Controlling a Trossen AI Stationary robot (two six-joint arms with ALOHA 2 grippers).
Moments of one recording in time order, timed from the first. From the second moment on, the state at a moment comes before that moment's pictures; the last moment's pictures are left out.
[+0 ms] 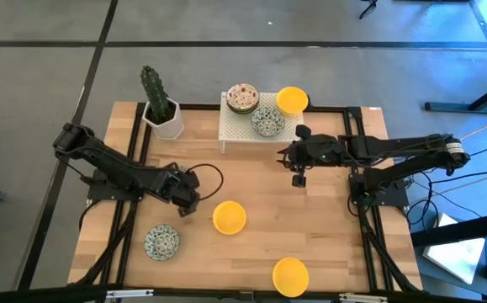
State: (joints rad) left arm -0.35 1.36 0.85 -0.95 -0.36 -0.80; right arm 0.02 1.10 0.99 -0.44 0.26 -0.13
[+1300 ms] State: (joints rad) left arm -0.37 1.53 1.10 -0.92 -0.30 0.37; right arm 0.10 1.24 0.86 -0.16 -0.15 -0.46
